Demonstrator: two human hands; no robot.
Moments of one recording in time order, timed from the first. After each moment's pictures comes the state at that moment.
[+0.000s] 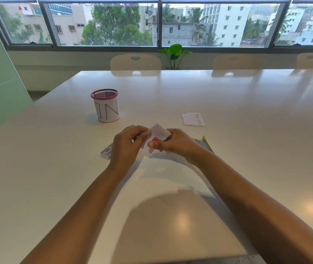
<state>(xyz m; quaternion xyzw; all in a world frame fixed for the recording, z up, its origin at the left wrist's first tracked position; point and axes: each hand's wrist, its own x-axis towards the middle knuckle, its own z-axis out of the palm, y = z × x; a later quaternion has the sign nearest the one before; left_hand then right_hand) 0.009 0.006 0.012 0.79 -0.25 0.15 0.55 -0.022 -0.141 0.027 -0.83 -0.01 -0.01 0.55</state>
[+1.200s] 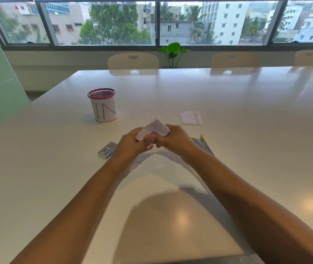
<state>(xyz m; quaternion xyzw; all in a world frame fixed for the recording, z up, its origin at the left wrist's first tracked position) 0.013 0.000 0.009 0.75 -0.24 -0.05 0.61 -0.020 -0.137 0.028 -0.83 0.06 -0.10 0.54</state>
